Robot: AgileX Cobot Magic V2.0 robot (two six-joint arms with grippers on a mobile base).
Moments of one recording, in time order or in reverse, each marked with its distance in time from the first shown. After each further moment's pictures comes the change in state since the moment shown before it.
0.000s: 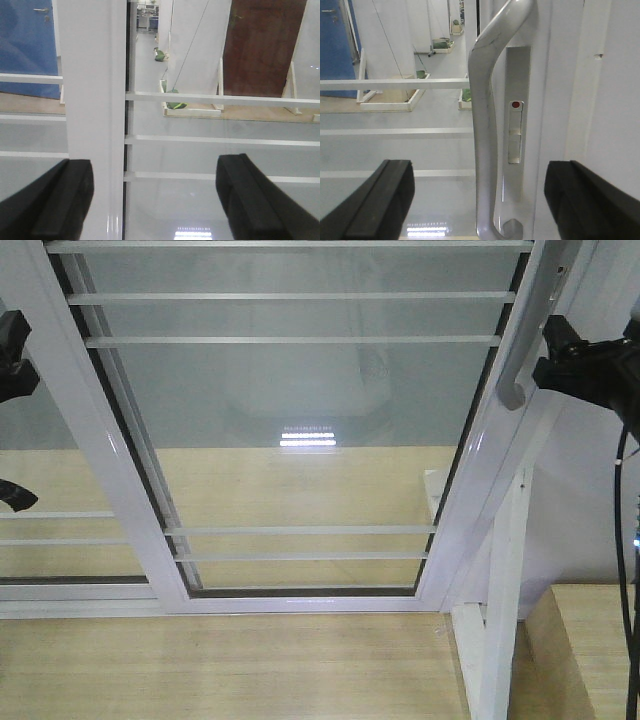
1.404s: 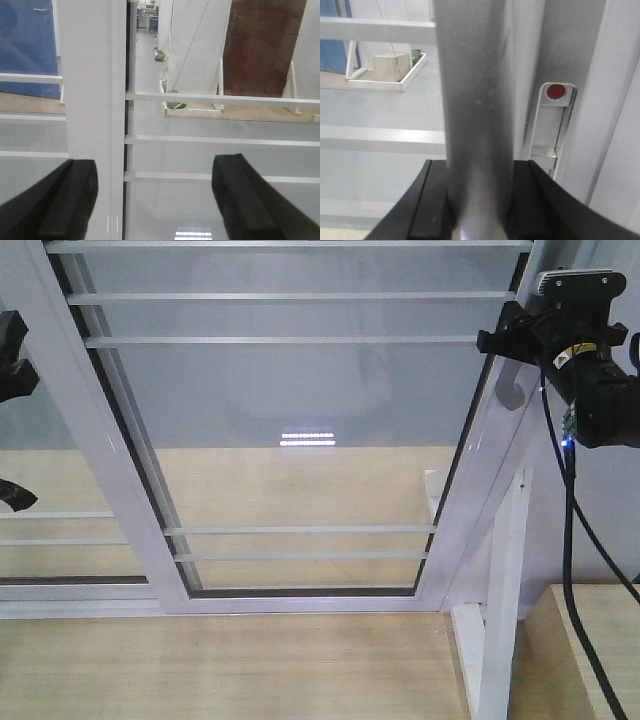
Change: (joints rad) left arm 0.000 0.000 0.000 0.000 0.000 0.000; right arm -0.041 0.574 -0.467 -0.122 -0.050 0.025
